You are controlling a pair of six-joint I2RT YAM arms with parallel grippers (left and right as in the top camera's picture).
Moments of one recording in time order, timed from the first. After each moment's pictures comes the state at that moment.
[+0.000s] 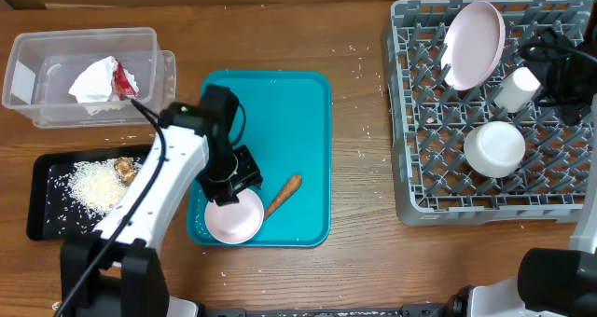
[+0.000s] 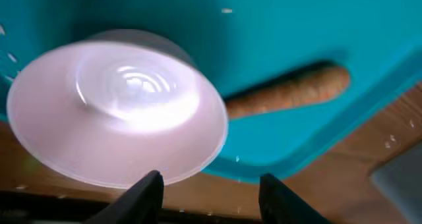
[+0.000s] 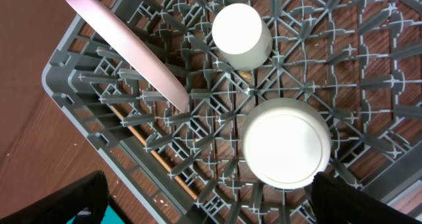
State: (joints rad) left arm -0.23 1.62 1.18 -1.19 0.27 -0.76; right arm -0.27 1.67 1.88 -1.30 -0.02 0.62
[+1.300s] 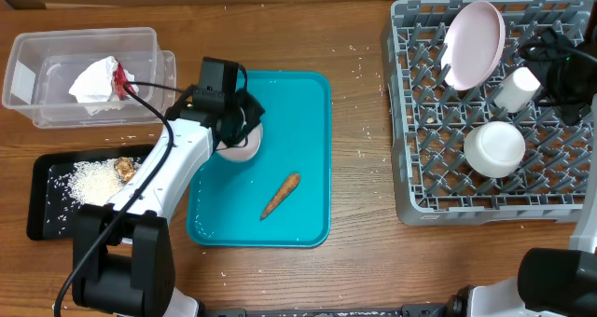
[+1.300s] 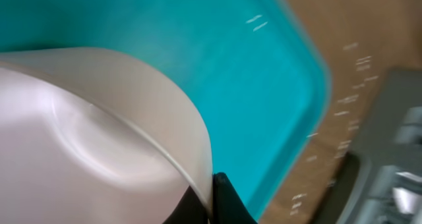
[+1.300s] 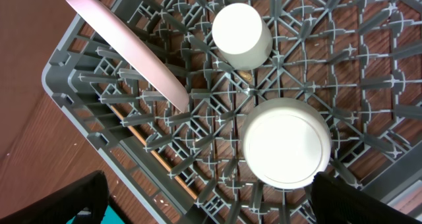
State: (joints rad) left arm -0.22 1.71 1.19 -0.48 0.16 -0.96; right arm -0.27 1.67 1.88 -1.30 -0.02 0.62
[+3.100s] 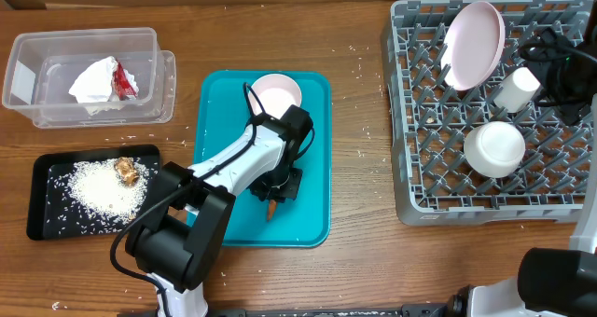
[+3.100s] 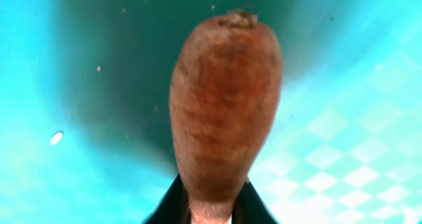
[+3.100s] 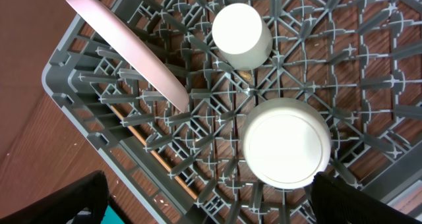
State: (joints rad) left arm -0.53 1.94 1.23 -1.00 0.02 -0.29; right arm -0.27 1.67 1.88 -1.30 -0.02 0.62
